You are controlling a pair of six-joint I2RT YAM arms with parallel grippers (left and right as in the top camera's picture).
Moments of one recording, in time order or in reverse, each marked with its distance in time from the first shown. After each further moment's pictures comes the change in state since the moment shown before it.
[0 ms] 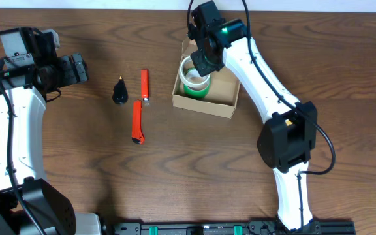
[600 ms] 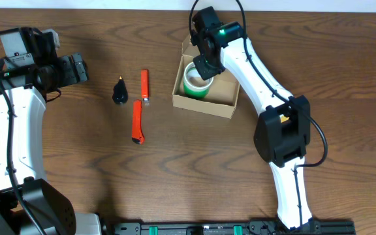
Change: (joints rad) left arm 0.000 0.000 0.000 0.000 0.000 0.000; right arm -0.016 0.068 -0.001 -0.005 0.029 -0.003
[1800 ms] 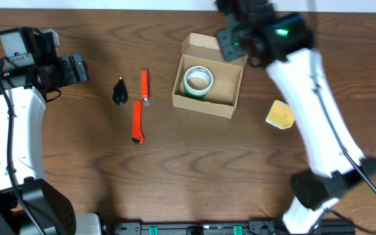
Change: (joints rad) left arm 0.000 0.000 0.000 0.000 0.000 0.000; right arm -0.034 -0.478 0.043 -0.107 0.067 0.019
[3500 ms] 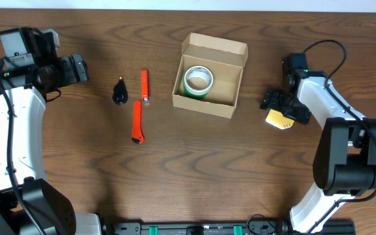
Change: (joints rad) left arm 0.000 0.000 0.000 0.000 0.000 0.000; right arm -0.423 0.060 -0.940 0.422 -0.023 0.441
